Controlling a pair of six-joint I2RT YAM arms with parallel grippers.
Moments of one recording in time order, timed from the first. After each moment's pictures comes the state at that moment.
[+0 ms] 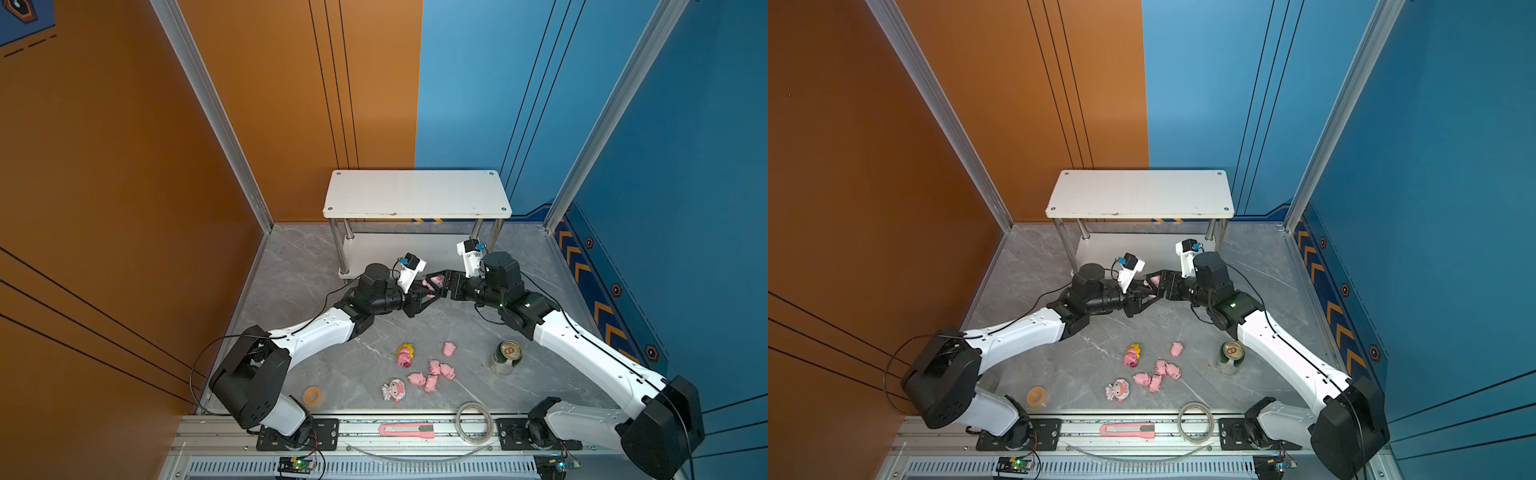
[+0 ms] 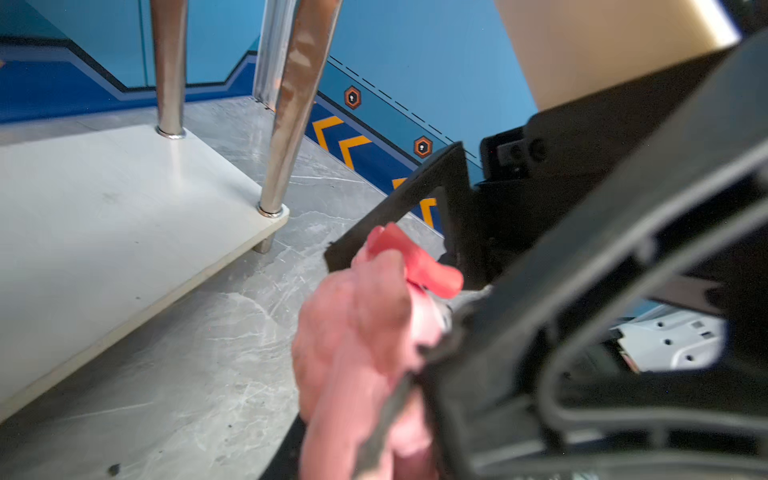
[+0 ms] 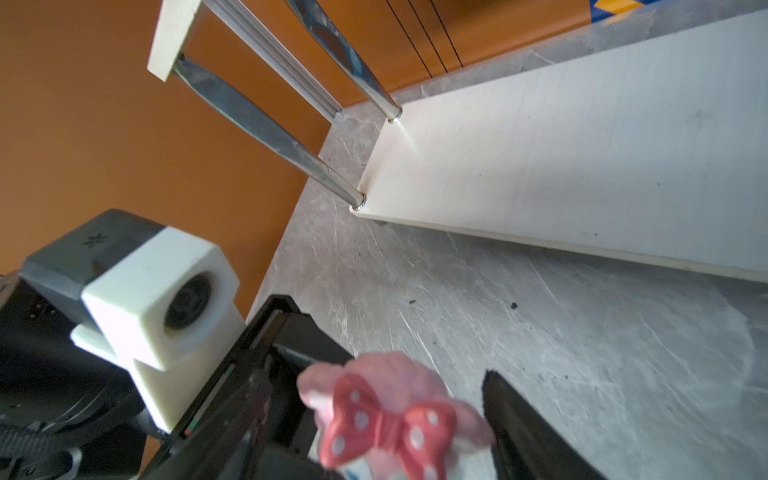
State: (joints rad) left arm -0.67 1.49 0.86 0.37 0.54 -0.27; right arm 0.54 1.22 0.99 -0.24 -0.31 0.63
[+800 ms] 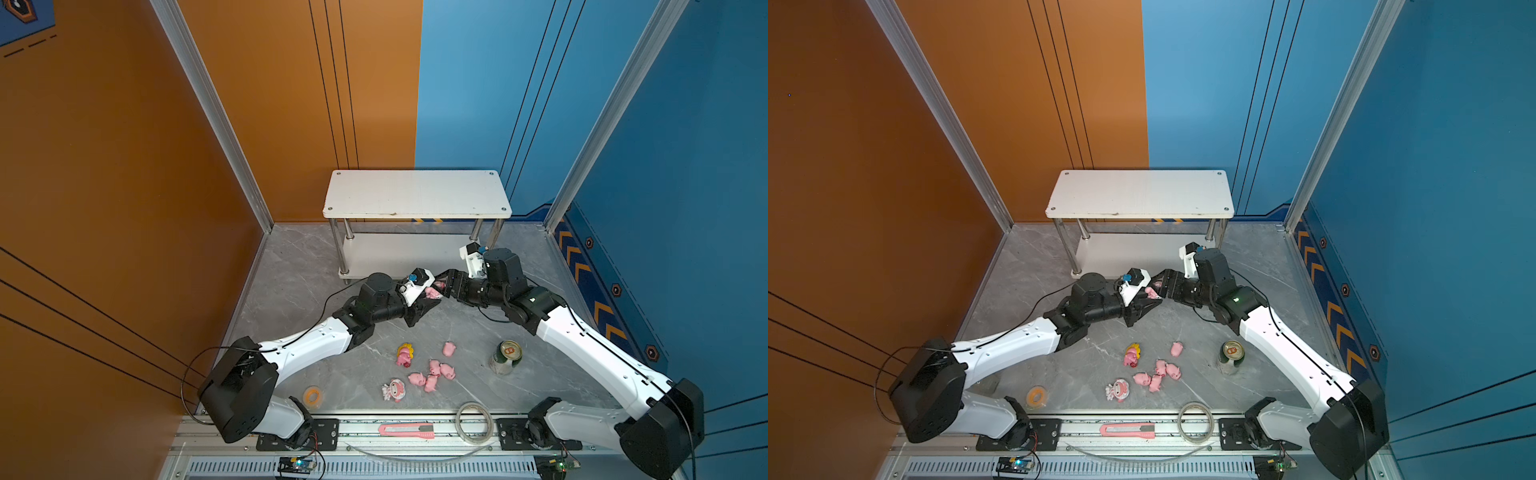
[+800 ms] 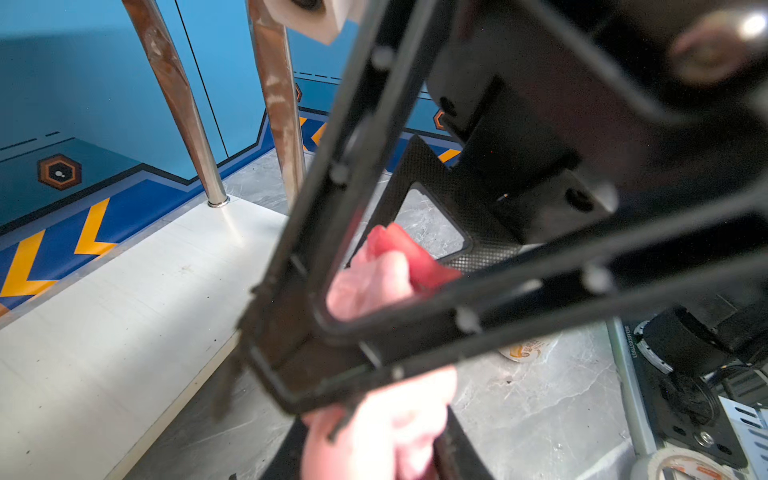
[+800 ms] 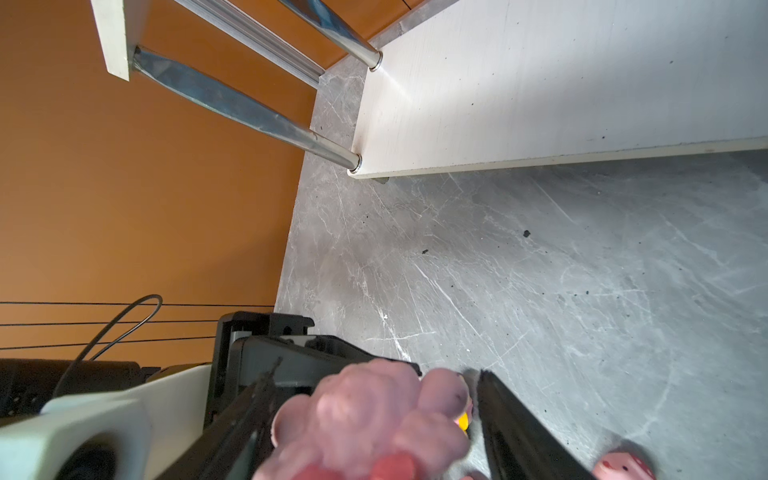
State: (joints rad) left arm -0.74 1.43 0.82 0.35 0.40 0.06; right arm 0.53 1.23 1.04 -0.38 -0.39 0.77
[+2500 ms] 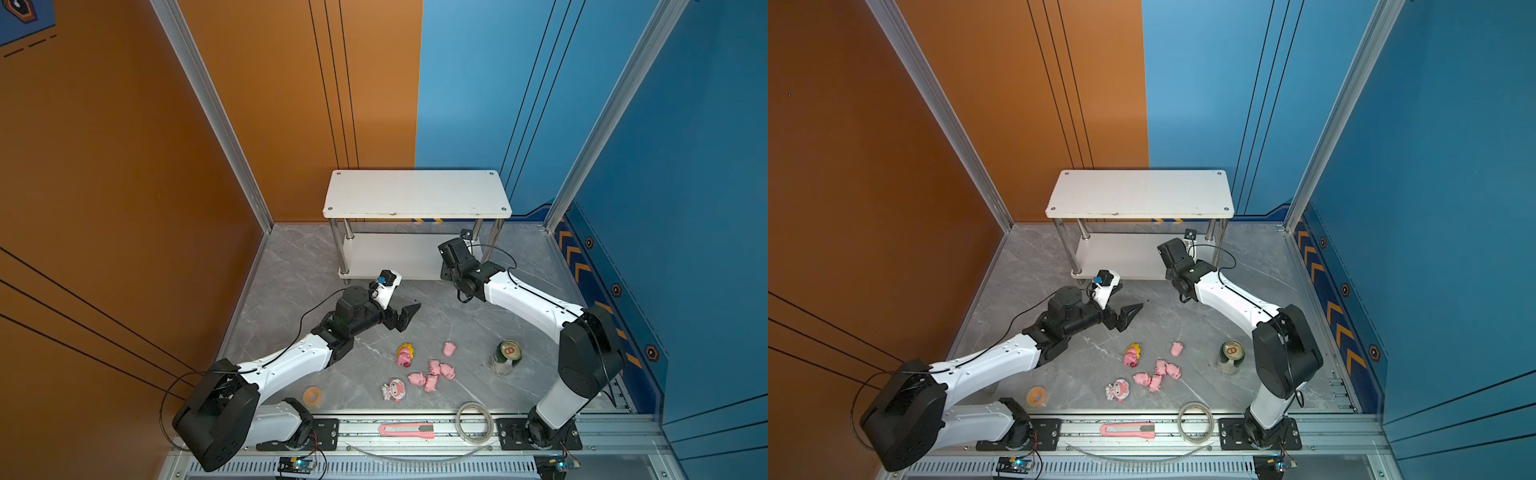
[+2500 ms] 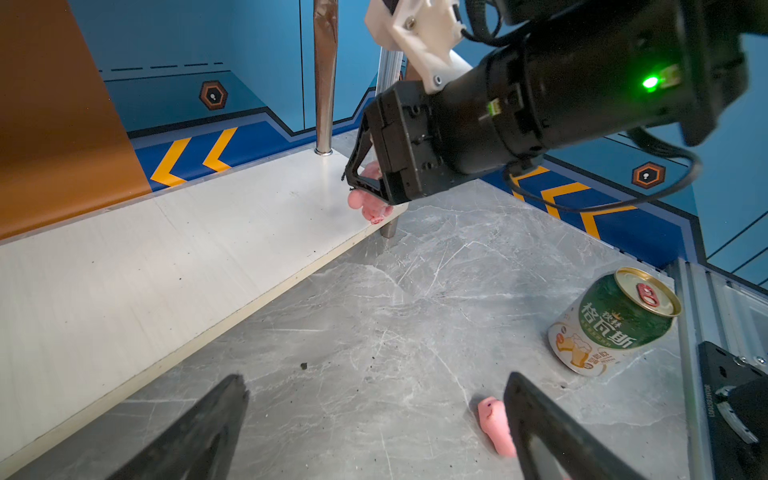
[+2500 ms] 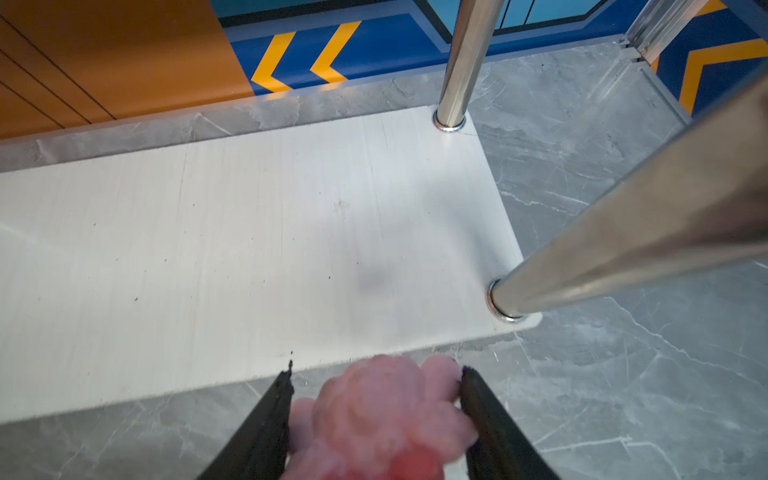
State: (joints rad) left arm -0.64 1.26 0.59 0.42 0.24 -0.10; right arm 0.56 1.71 1.31 -0.42 0.53 0.57
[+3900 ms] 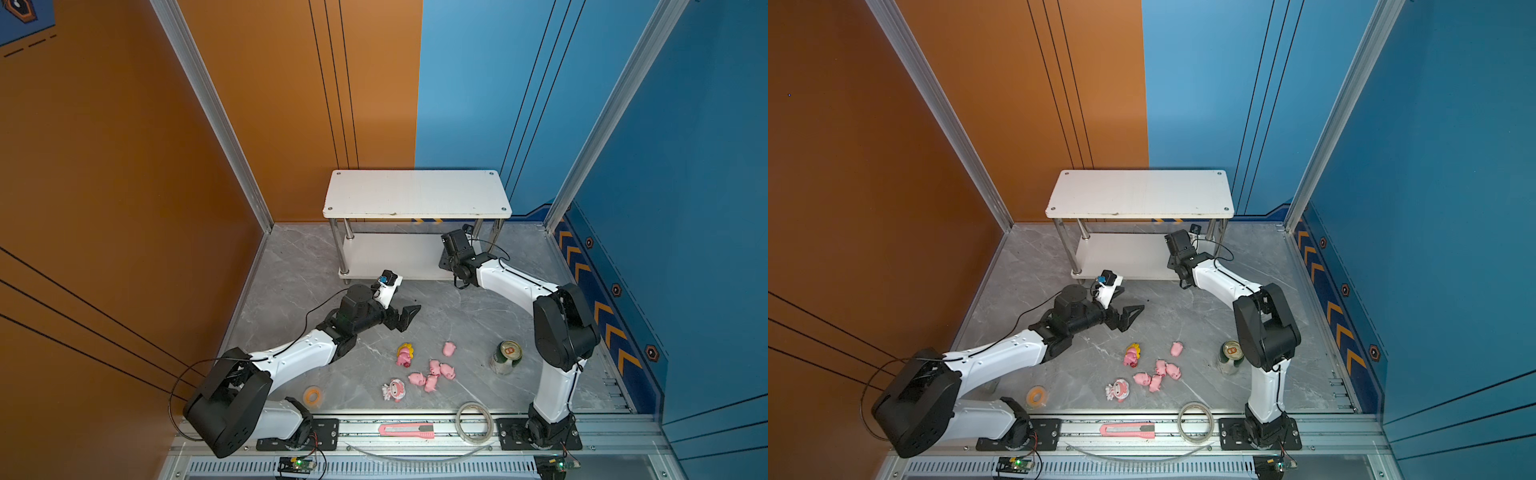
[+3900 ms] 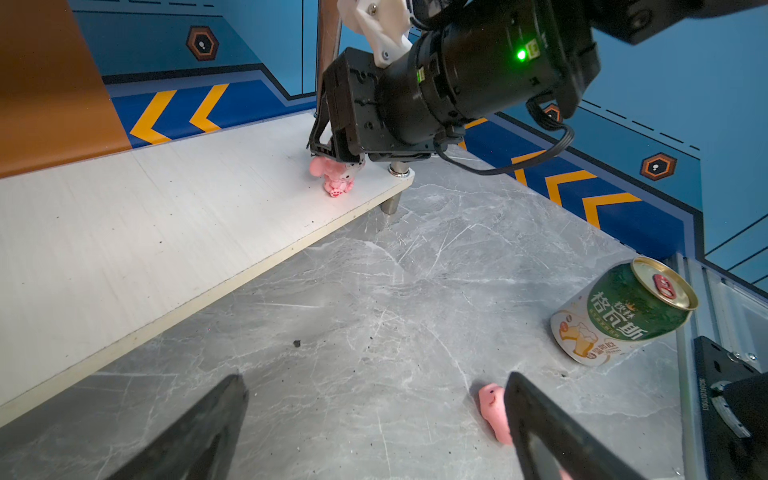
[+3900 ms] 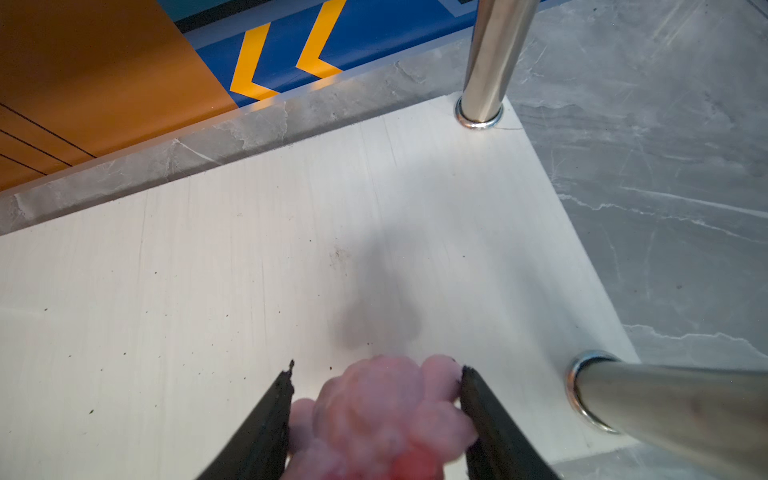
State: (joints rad) left arm -0.62 1.34 0.60 0.42 0.27 -0.14; right arm 0.46 1.90 1.41 -0.33 0.39 0.62
